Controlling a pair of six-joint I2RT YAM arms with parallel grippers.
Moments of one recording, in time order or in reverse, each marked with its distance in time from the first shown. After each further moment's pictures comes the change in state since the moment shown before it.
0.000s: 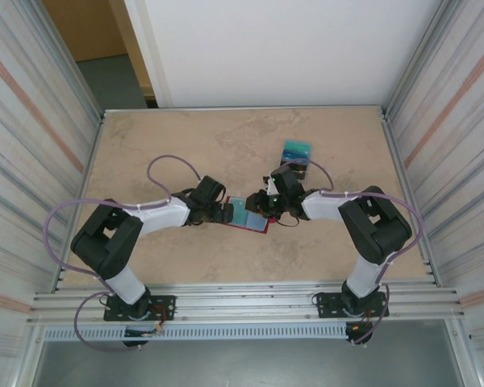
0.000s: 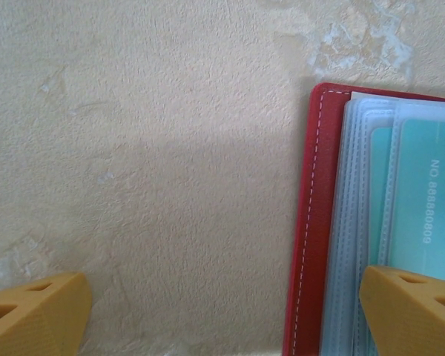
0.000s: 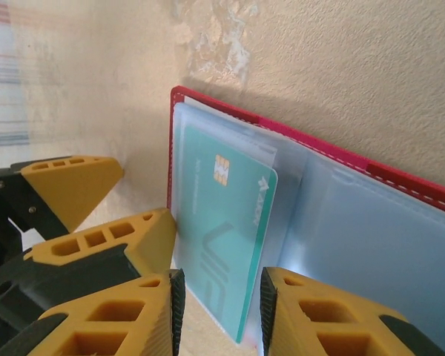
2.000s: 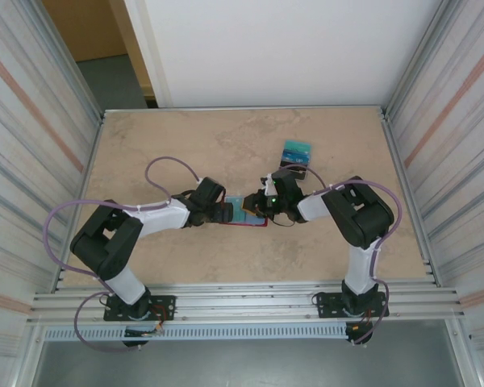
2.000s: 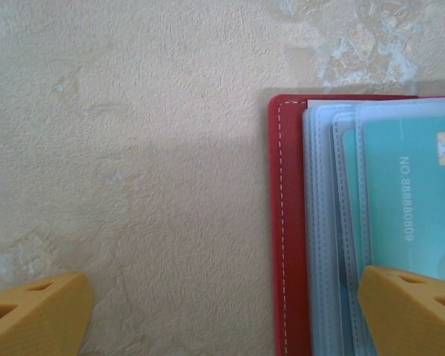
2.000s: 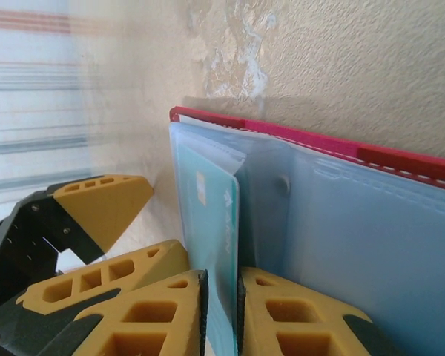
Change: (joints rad) left arm -0.008 -0.005 -0.023 0.038 -0.020 -0.050; right arm -0.029 0.165 -0.038 0.357 -0.152 0.135
